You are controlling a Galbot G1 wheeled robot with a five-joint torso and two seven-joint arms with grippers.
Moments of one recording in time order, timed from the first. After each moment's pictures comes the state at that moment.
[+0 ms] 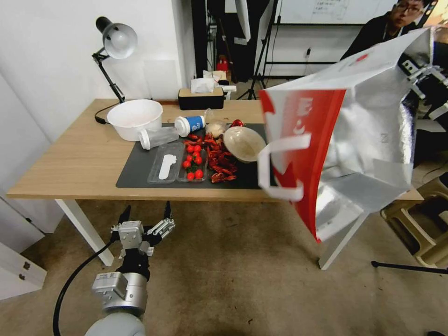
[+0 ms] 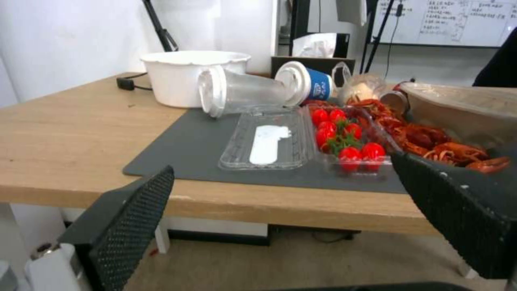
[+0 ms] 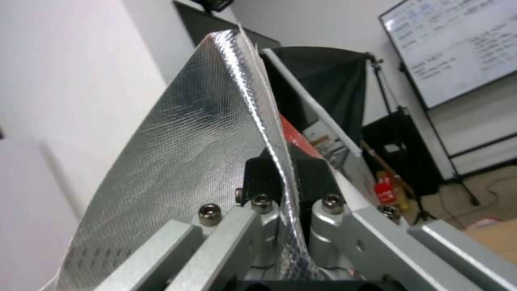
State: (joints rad) left arm 1.75 -1.28 -0.36 -2.33 -0.22 0.02 -0.37; right arm -1.31 0.48 0.97 2.10 1.75 0.01 0.02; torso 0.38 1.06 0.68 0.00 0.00
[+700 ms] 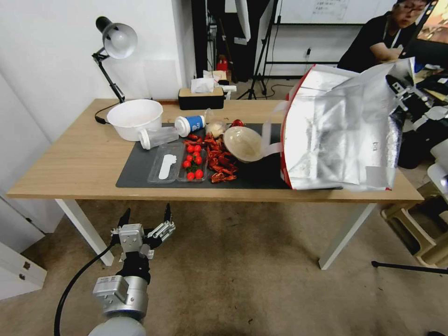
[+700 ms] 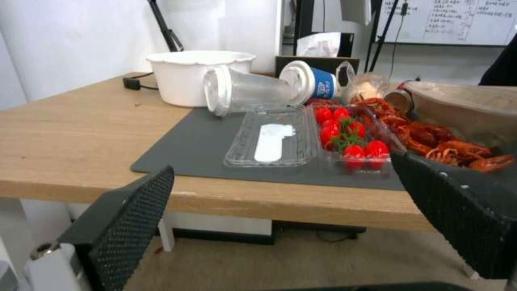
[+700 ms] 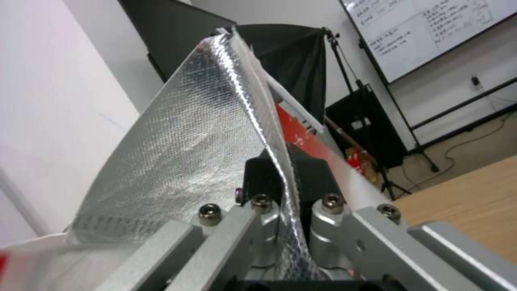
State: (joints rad) left arm 1.78 -1.30 -0.36 -2.34 -0.20 0.02 -0.38; right arm -1.20 0.51 0.79 2.00 1.71 0.01 0.07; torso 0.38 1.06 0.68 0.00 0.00
